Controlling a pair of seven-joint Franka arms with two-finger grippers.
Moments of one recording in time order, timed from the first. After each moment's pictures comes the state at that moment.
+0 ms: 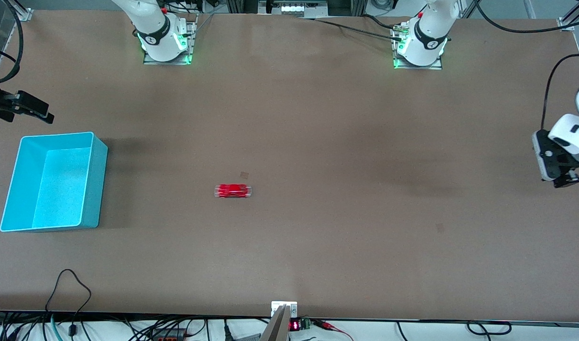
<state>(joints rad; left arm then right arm) 0.41 0.26 -0.15 -1.77 0.23 1.91 1.59 -0.02 0.01 -0.07 -1.64 0.01 1.63 -0.05</state>
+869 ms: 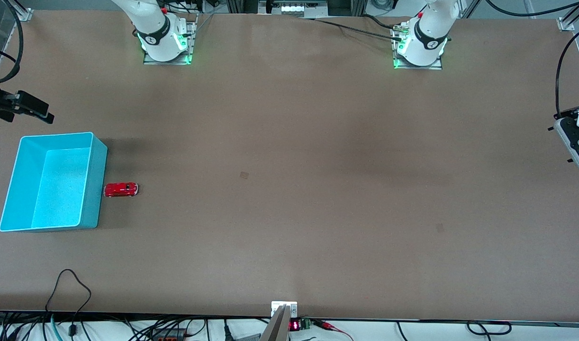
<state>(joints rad) 0.40 0.18 -0.18 -1.68 0.21 1.69 1.30 -0.02 0.01 -0.07 -1.64 0.01 1.63 -0.05</state>
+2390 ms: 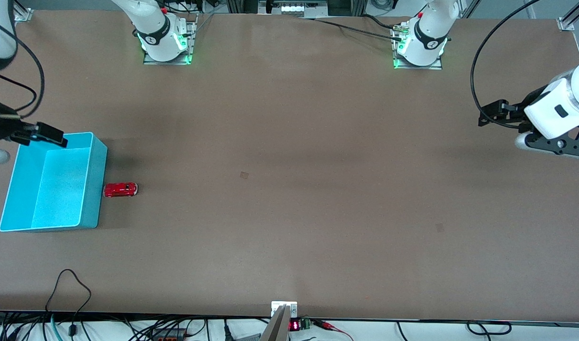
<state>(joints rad) 0.33 0.18 -0.42 -1.43 0.04 1.42 -0.01 -0.03 0.16 -0.07 -1.64 0.01 1.74 -0.05</state>
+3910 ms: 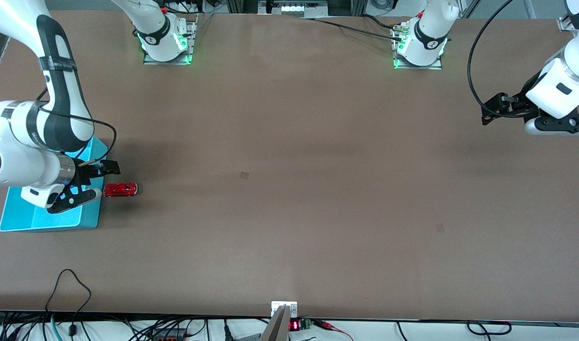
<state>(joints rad) -0.05 -0.01 -0.02 -1.65 0.03 1.60 -0.08 0.01 0.47 -0.07 -1.65 0.01 1.91 -0.49</state>
